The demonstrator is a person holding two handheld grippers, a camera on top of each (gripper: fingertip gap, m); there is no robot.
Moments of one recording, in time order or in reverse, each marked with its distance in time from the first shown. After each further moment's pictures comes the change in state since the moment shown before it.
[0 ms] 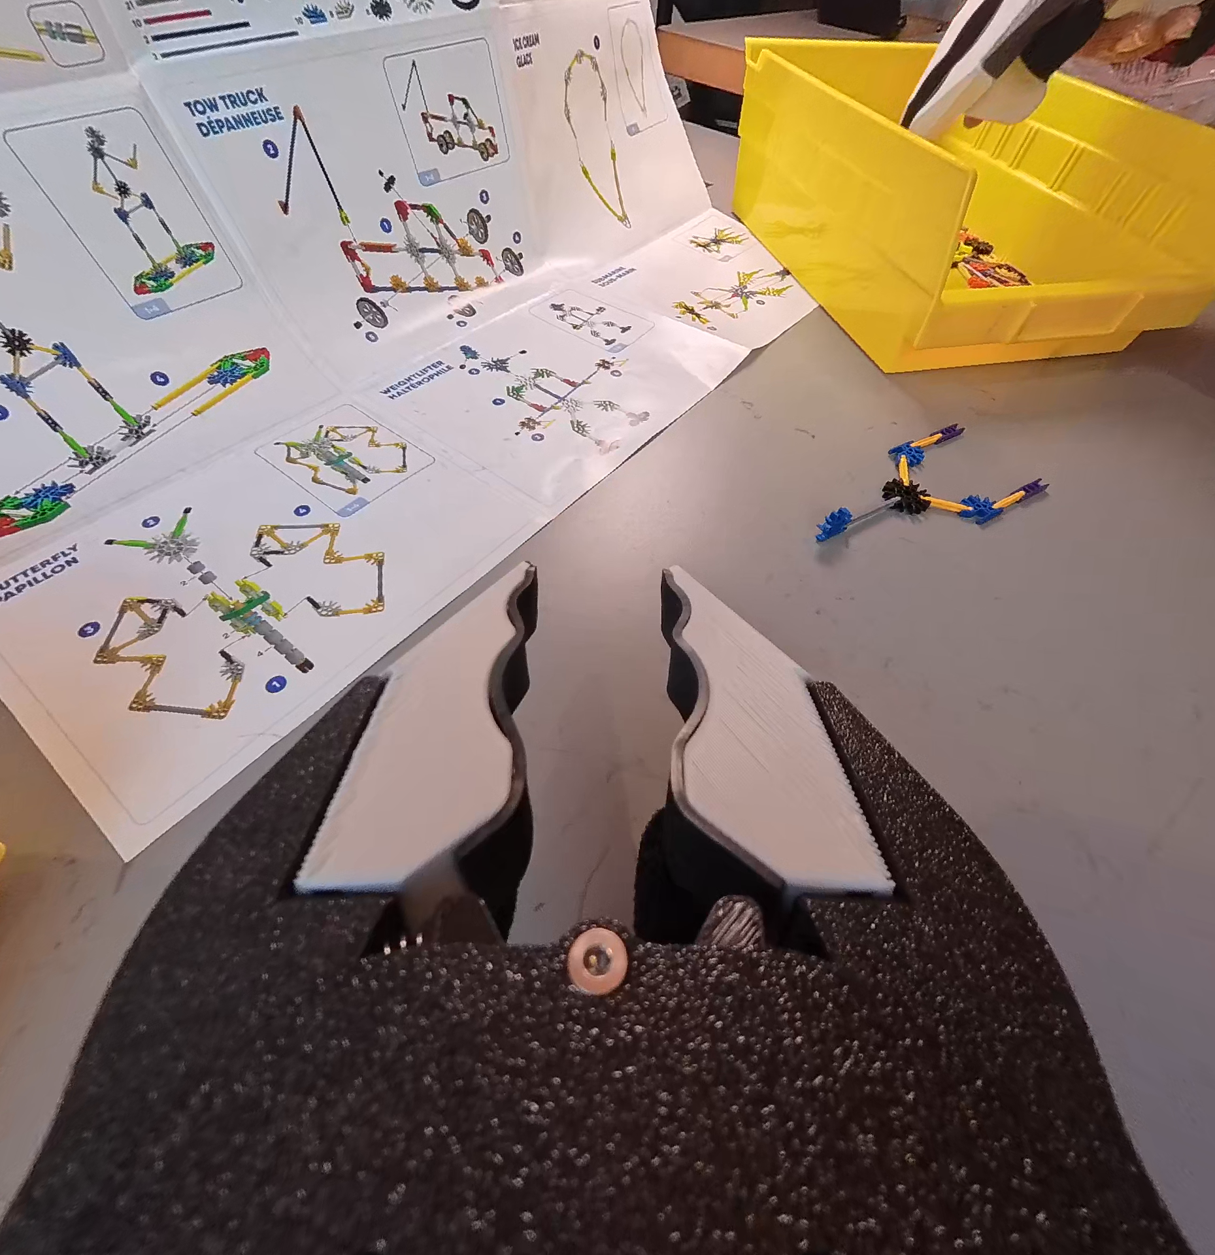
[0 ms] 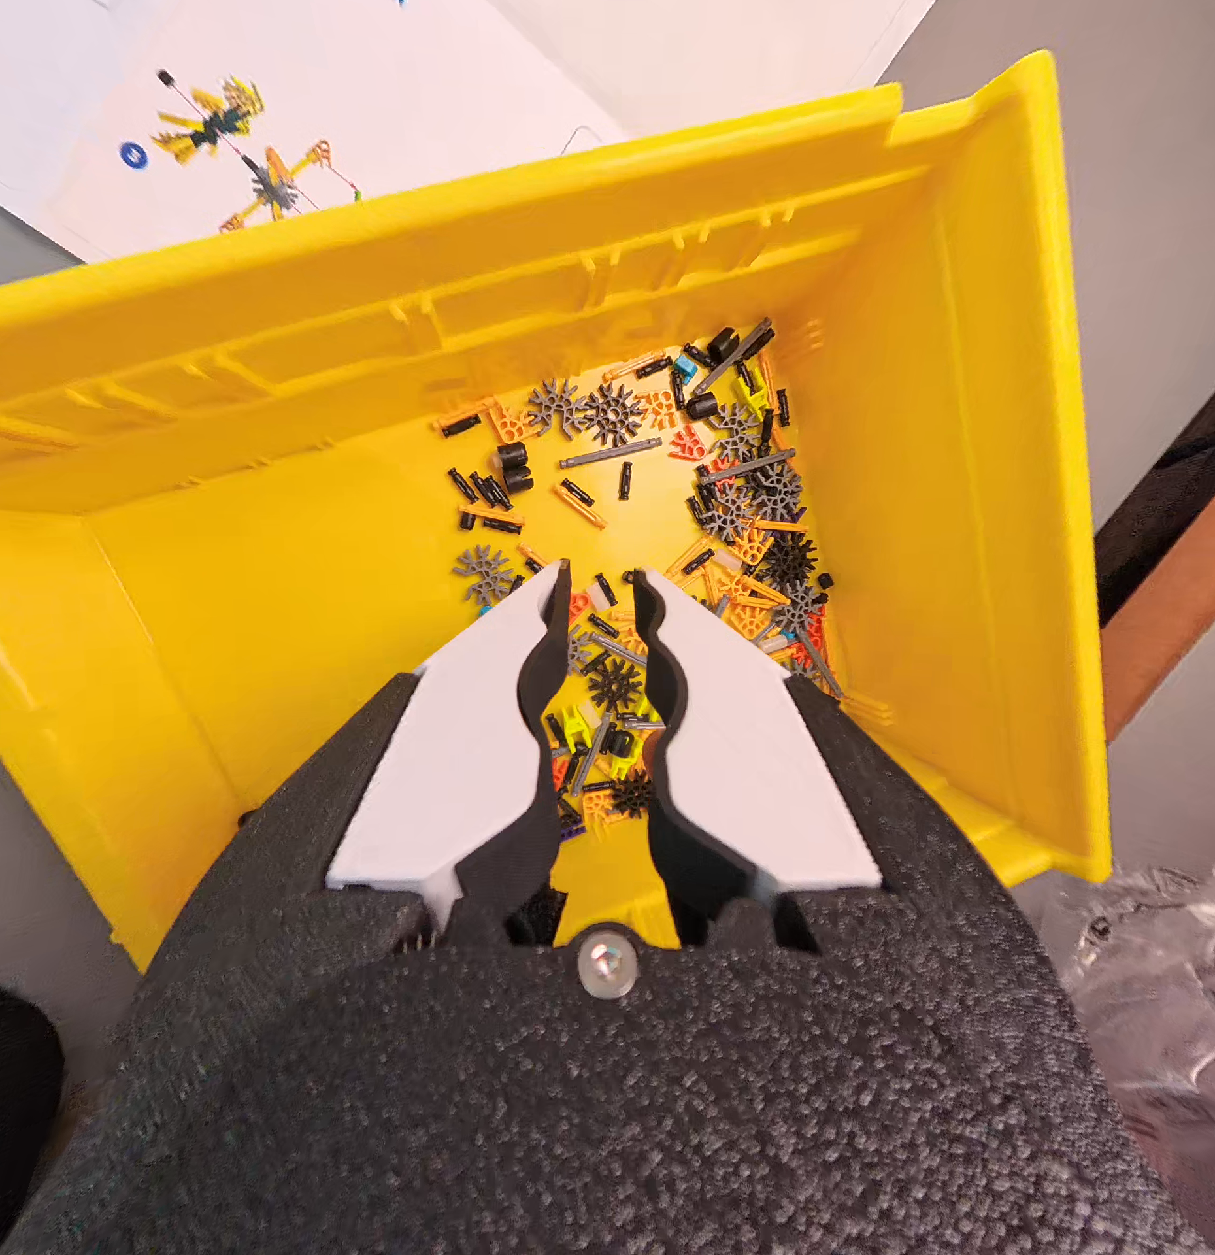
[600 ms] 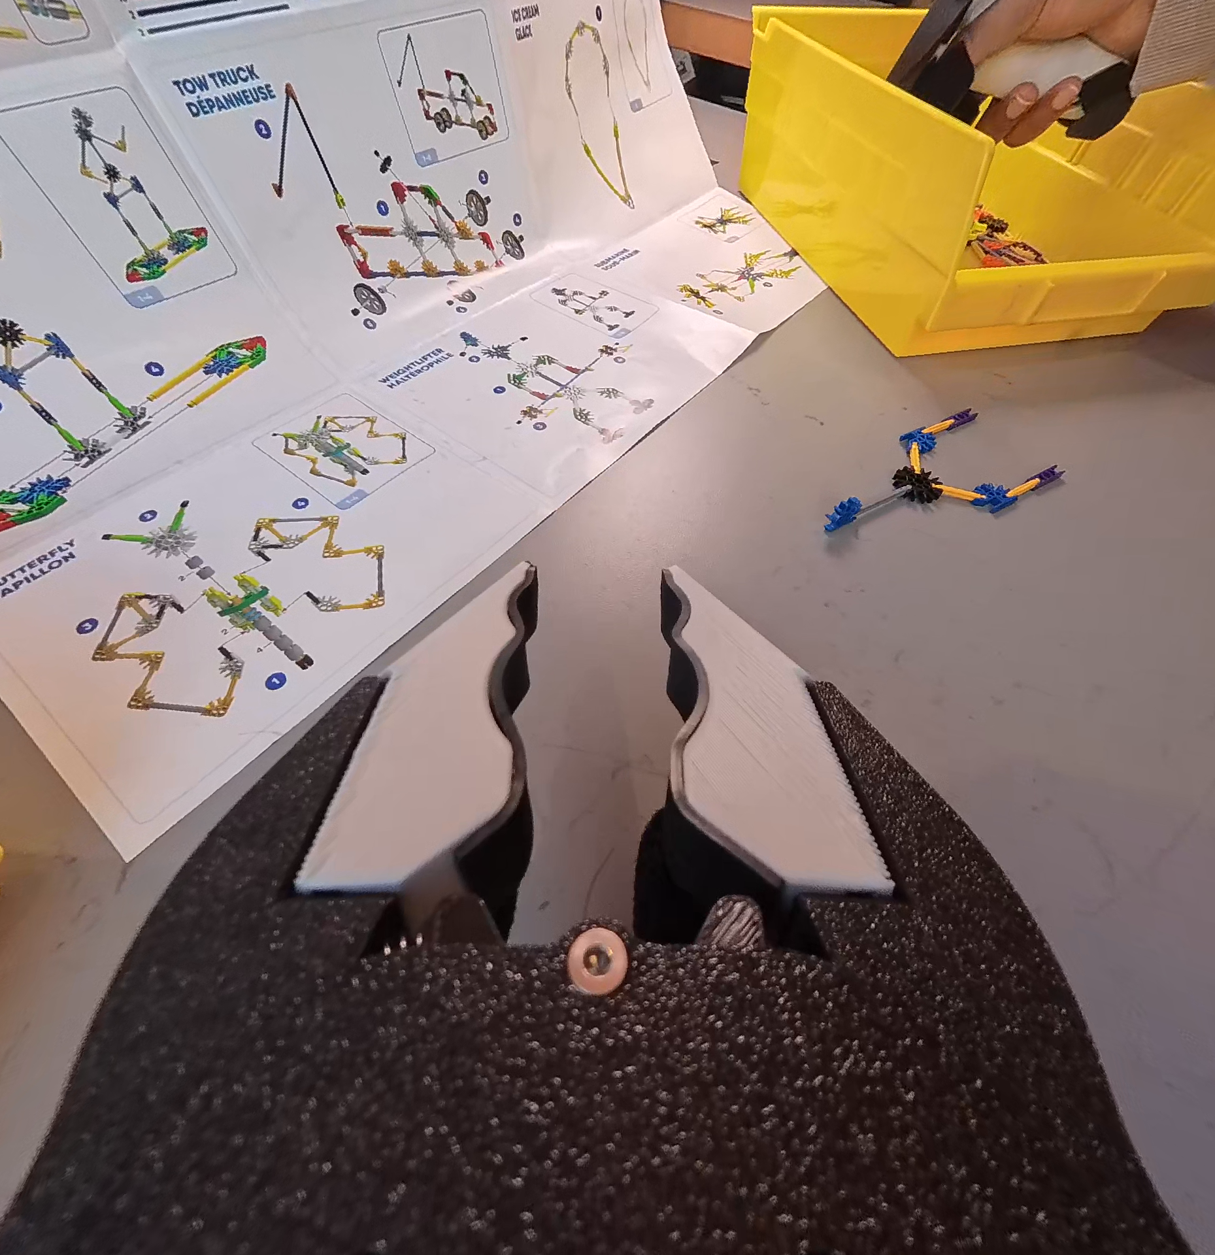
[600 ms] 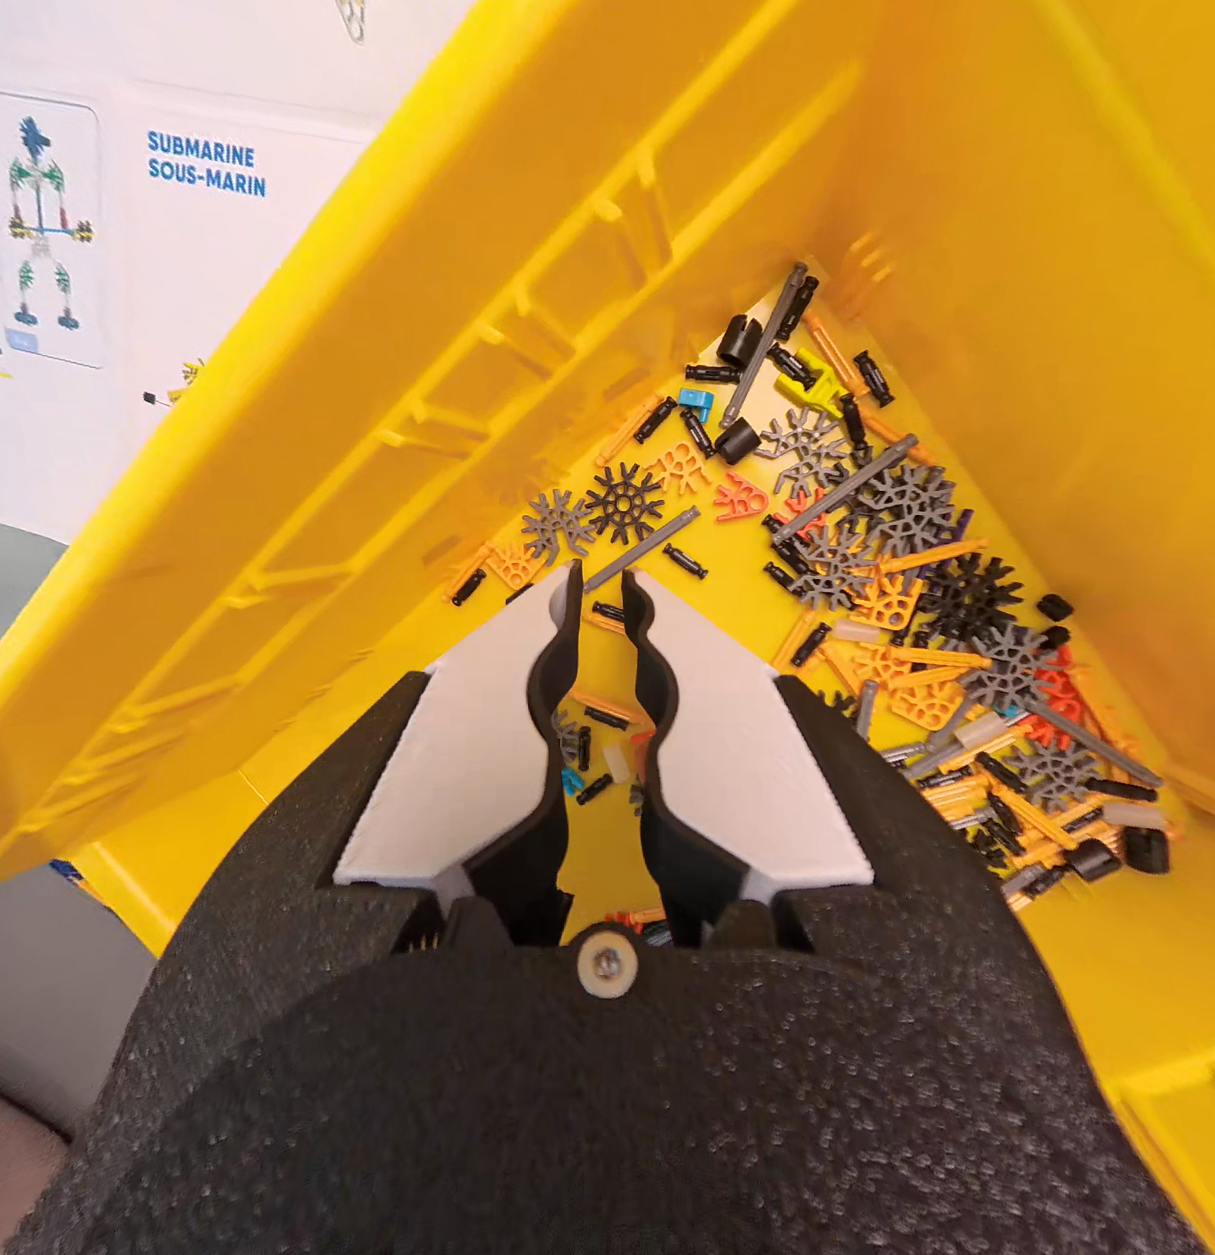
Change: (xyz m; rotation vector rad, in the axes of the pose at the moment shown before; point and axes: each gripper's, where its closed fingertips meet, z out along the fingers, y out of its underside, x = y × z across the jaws) left arm -0.001 0.003 0.003 -0.021 -0.007 0.009; right arm -0.009 -0.016 0.064 -0.036 -0.224 0.495
